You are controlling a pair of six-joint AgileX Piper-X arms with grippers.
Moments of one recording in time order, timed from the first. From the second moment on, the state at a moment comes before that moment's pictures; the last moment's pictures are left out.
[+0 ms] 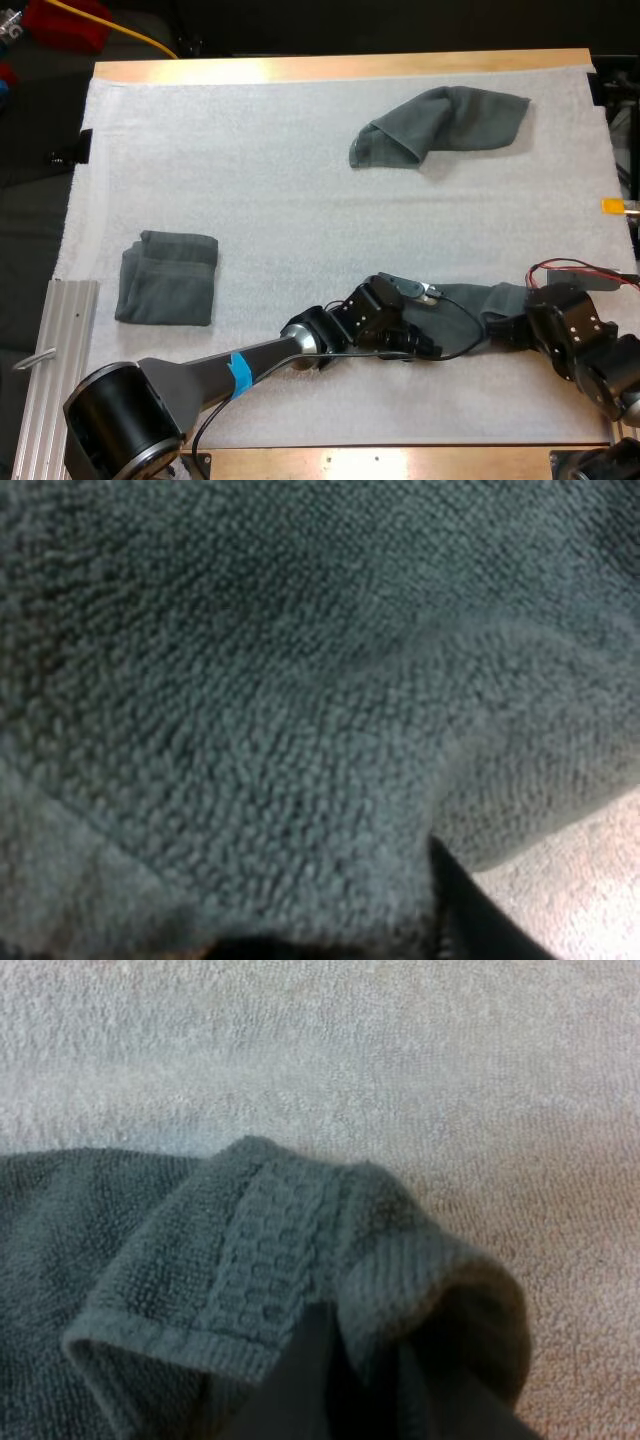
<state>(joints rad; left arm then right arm) -0.91 1.69 -0.76 0.08 0.36 -2.43 0.48 0.84 -0.50 0.81 0.31 -1.44</state>
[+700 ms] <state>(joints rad) -0.91 1.45 -0.77 0.31 0.49 -2.26 0.48 0.84 -0.52 0.81 0.18 -1.48</state>
